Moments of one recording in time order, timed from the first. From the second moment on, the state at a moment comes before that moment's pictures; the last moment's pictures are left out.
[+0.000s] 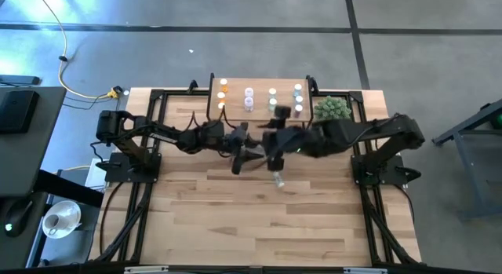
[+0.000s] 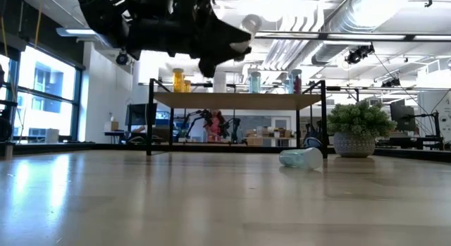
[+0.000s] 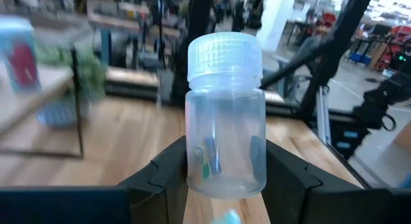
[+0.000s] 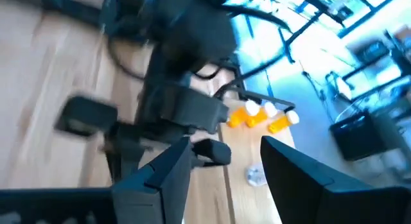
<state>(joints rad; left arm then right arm) 0.23 1.64 0.75 0.76 0.26 -0.15 0.20 1.61 1.75 -0.75 0.57 -0.25</state>
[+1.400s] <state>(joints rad) 0.11 1.64 0.75 0.92 0.13 -0.03 0.06 1.58 1.73 -0.94 0.09 0.32</state>
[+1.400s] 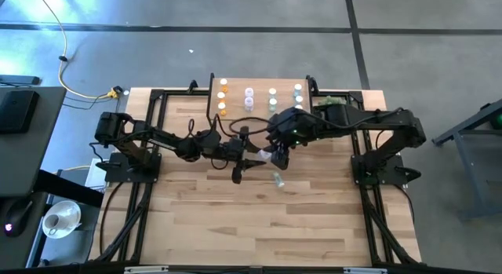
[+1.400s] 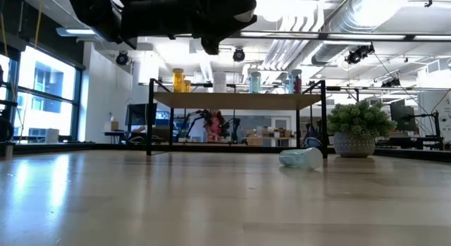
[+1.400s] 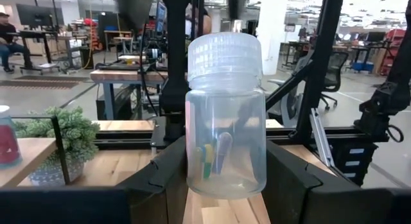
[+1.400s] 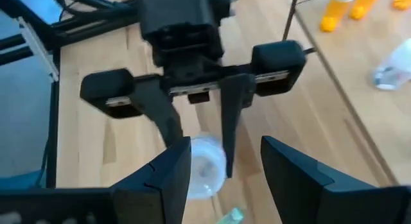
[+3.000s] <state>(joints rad) 0.12 1.64 0.75 0.91 0.02 -0.11 0.07 1.64 1.74 -1.00 0.08 0.30</state>
